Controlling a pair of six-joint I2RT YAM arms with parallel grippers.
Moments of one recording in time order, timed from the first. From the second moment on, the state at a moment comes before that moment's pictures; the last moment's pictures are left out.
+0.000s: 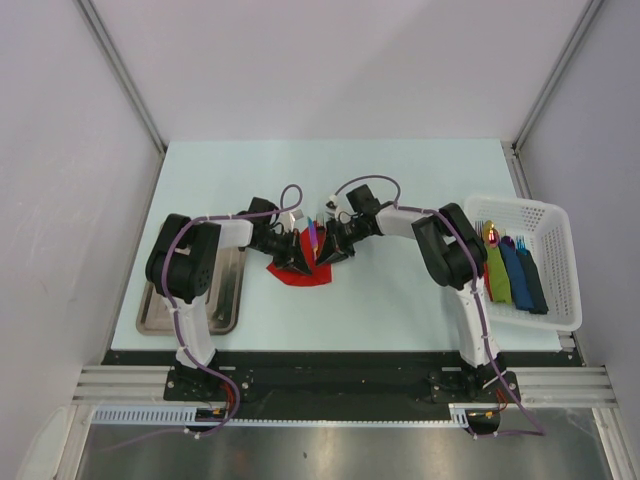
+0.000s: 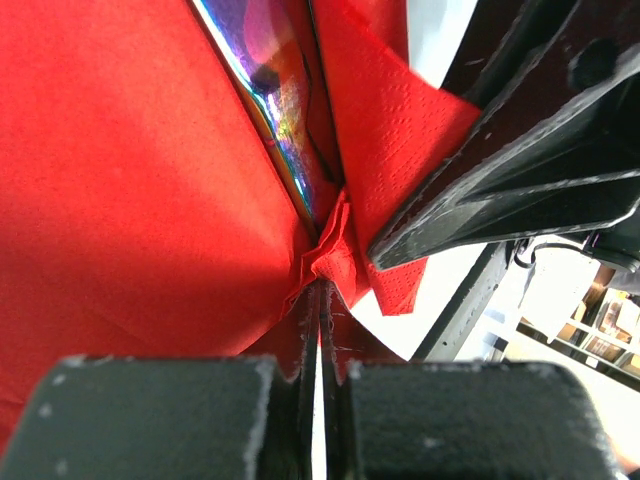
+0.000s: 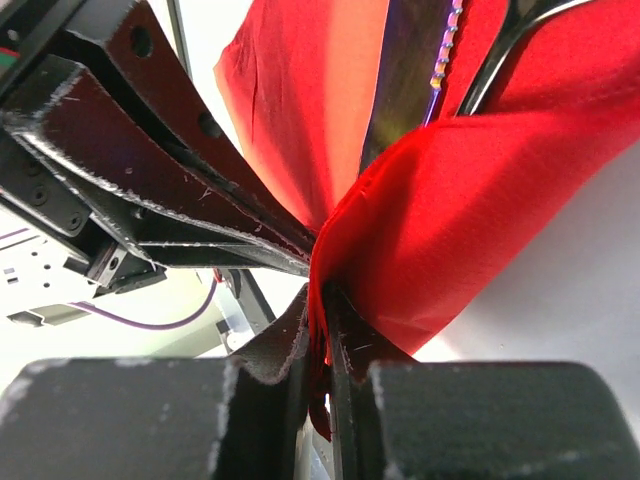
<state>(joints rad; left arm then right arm) -0.29 1.96 1.06 -0.31 0.83 -0.26 0.54 2.25 1.49 -0.27 -0.92 0.55</state>
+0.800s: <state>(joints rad) -0.29 1.96 1.06 -0.31 0.83 -0.26 0.56 2.31 1.55 -0.28 -0.93 0.52</state>
